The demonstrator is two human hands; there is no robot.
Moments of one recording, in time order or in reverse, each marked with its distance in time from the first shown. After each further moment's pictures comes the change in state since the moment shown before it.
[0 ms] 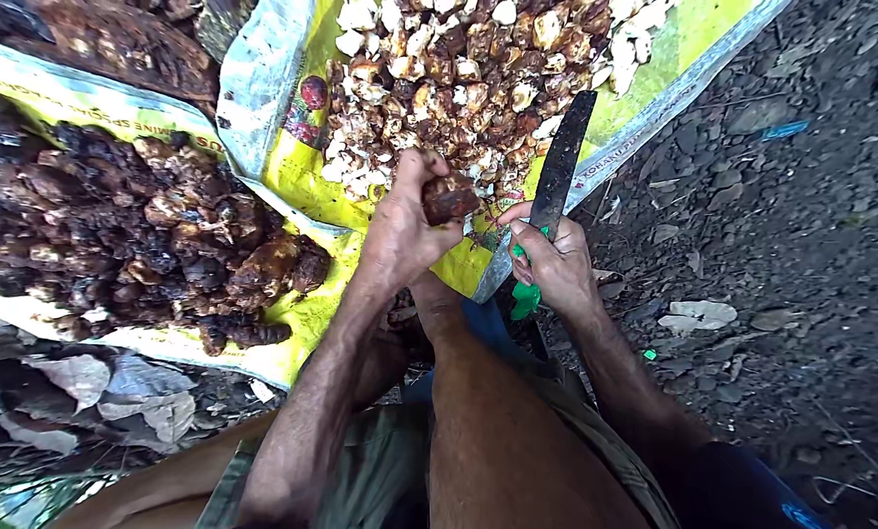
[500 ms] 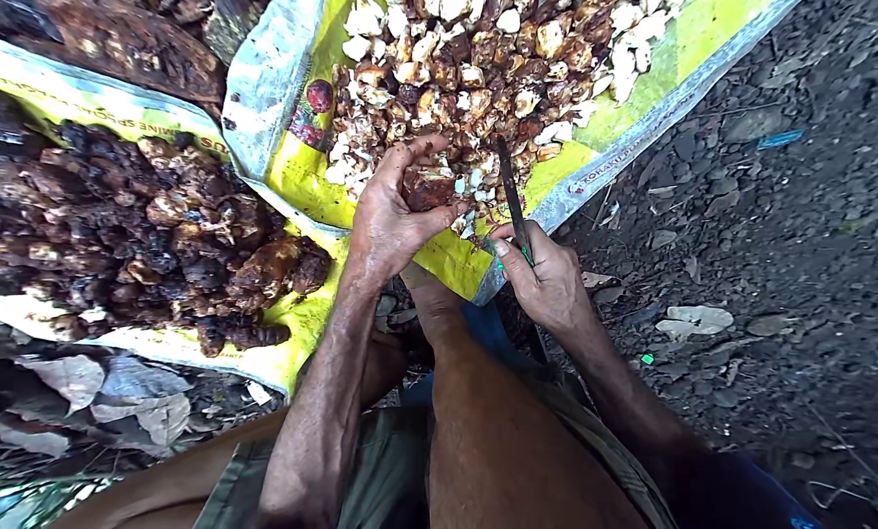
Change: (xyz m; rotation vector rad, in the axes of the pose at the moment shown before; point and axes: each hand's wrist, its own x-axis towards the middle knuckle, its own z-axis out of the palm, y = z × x) left_hand 0.011 -0.009 -0.012 -0.306 0.061 0.025; right_hand -0.013 -0.004 0.004 -0.594 0.003 -0.209
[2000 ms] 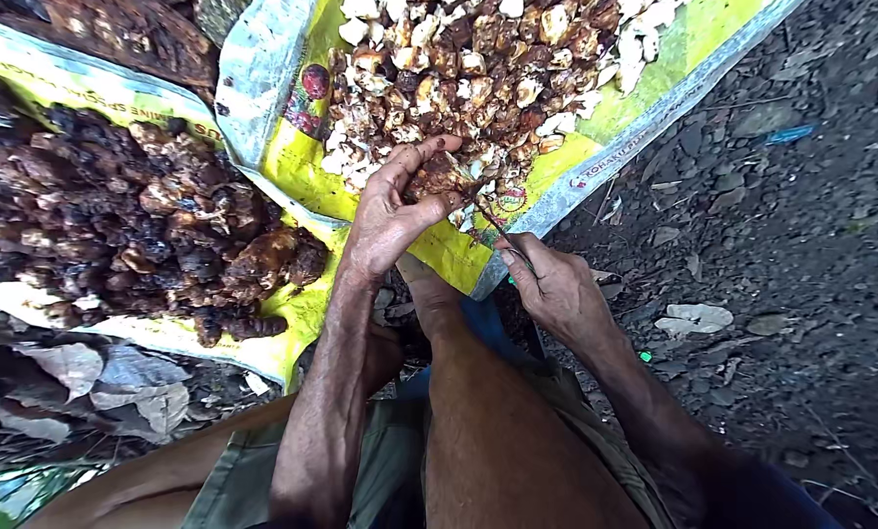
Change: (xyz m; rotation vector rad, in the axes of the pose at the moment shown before) left_hand -0.025 0.008 0.002 -0.136 -0.095 -0.077; right_hand -0.014 0.008 -0.015 -0.307 -0.078 -0.128
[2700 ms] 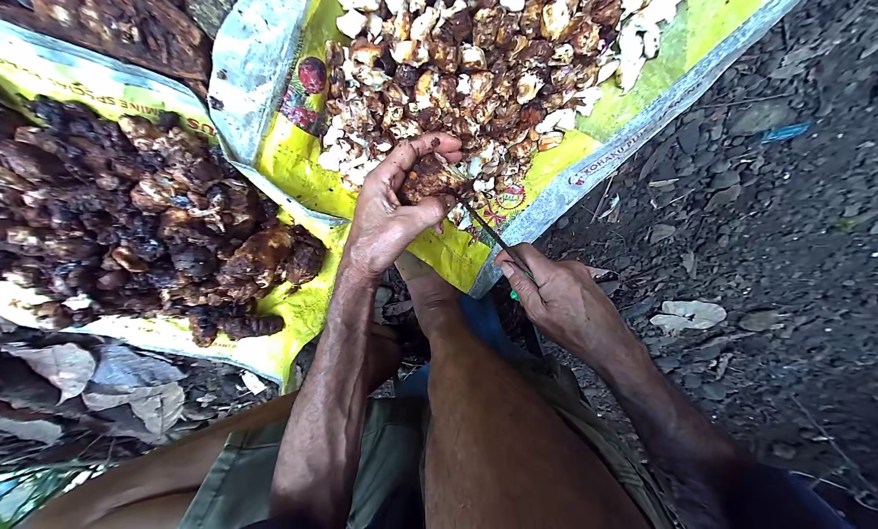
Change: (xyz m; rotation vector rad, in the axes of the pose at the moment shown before) left_hand 0.008 -0.008 0.009 -0.149 0.018 -0.028; right_hand -0.007 -0.010 -0.015 -0.007 -0.155 0.028
